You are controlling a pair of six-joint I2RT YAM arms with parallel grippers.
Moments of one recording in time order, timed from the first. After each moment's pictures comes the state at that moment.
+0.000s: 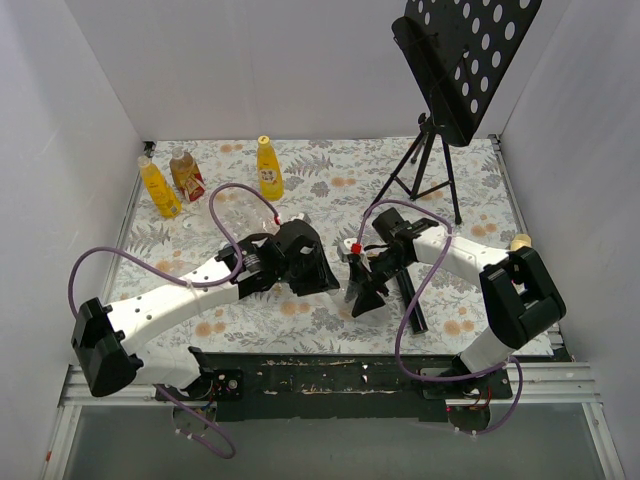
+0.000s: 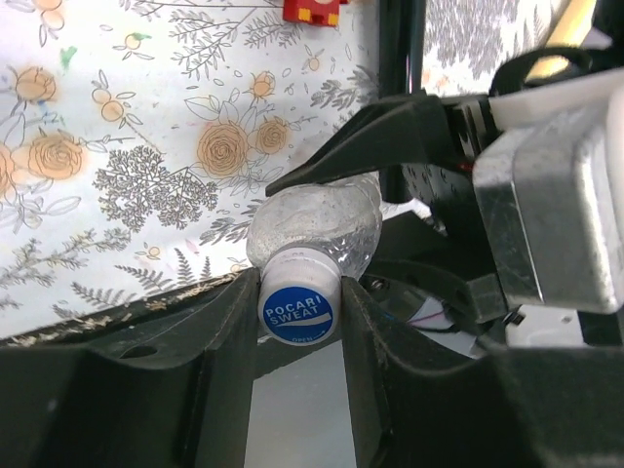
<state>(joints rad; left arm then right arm) -0.96 1.28 1.10 -0.65 0.01 -1.08 0.60 1.59 0.98 -0.77 -1.14 -0.98</state>
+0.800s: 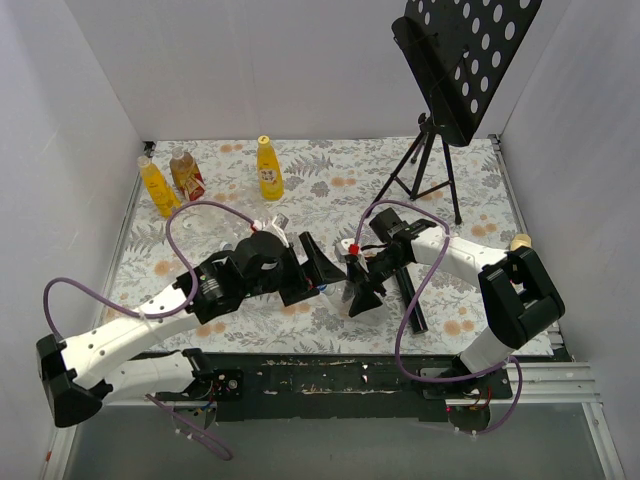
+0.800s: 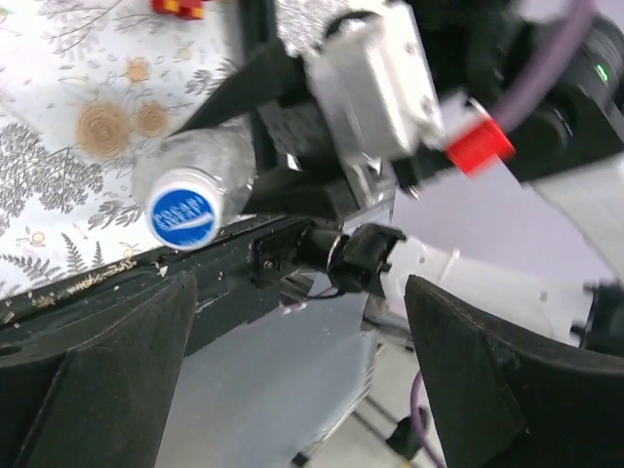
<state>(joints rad) -0.98 1.04 0.97 -0.52 -0.01 -1.32 0.61 1.60 0.98 -0.74 -1.14 -0.97</state>
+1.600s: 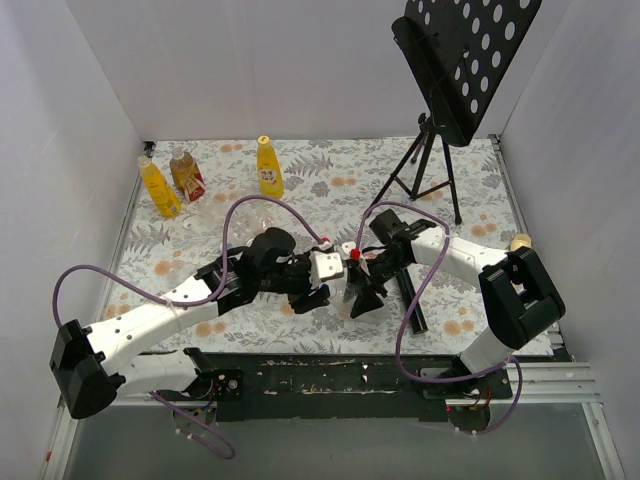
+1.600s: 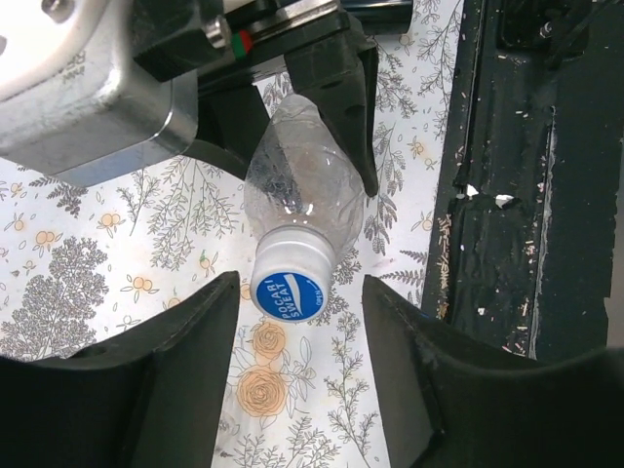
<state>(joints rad) -0.93 1.11 0.89 -0.40 0.38 0.32 0.61 1.60 0.98 -0.77 -1.11 -1.06</state>
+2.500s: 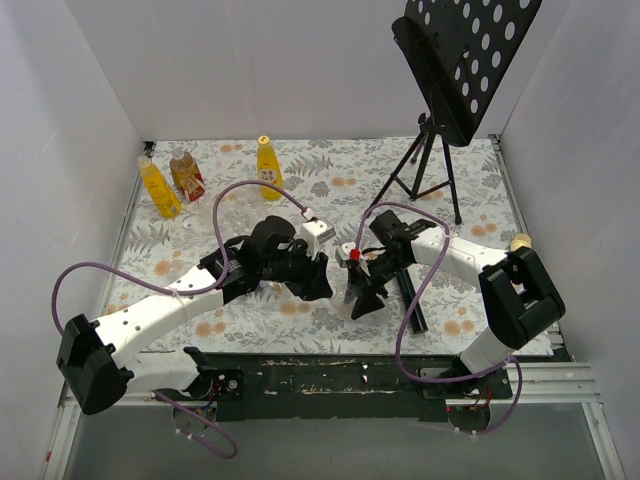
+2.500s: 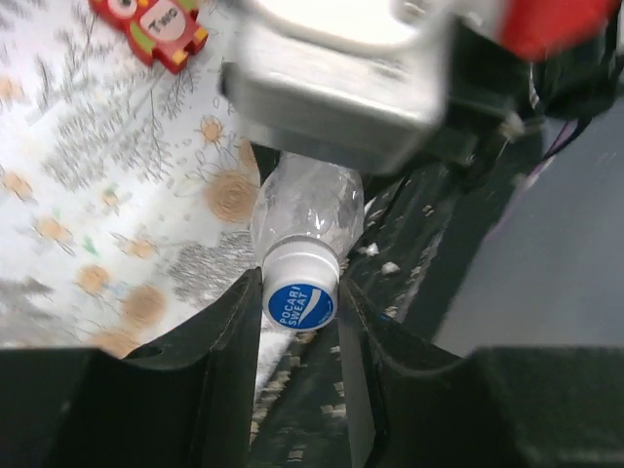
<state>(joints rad) -0.84 1.17 0.93 -0.40 0.40 -0.14 0.62 1.60 0.98 -0.79 -1.11 -1.05</state>
